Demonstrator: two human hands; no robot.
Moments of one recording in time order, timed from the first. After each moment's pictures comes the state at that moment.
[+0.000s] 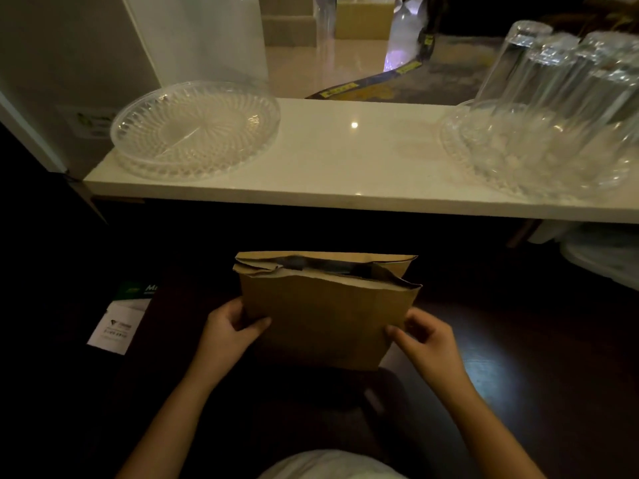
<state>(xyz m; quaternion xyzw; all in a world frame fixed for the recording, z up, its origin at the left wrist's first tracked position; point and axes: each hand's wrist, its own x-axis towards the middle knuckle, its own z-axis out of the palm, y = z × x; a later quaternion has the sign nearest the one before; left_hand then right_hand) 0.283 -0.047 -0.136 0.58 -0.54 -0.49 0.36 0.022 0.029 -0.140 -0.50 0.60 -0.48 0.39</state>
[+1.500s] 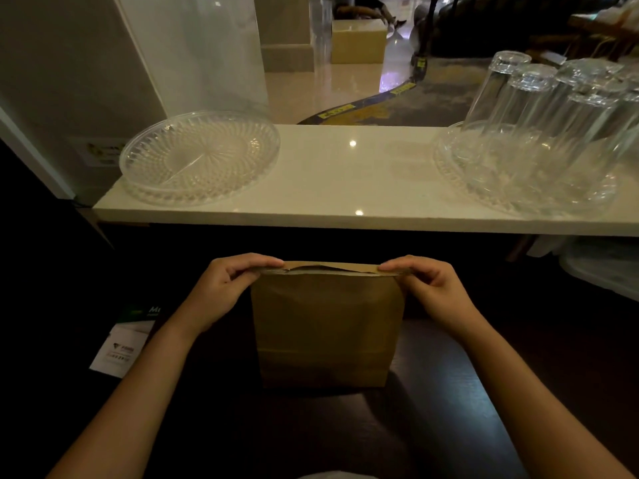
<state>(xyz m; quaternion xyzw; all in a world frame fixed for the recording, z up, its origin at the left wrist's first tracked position) 0.287 -0.112 -0.068 0.39 -0.73 -0.45 0.34 -0.007 -0.037 -0.079 -0.59 0.50 -0.50 0.38</state>
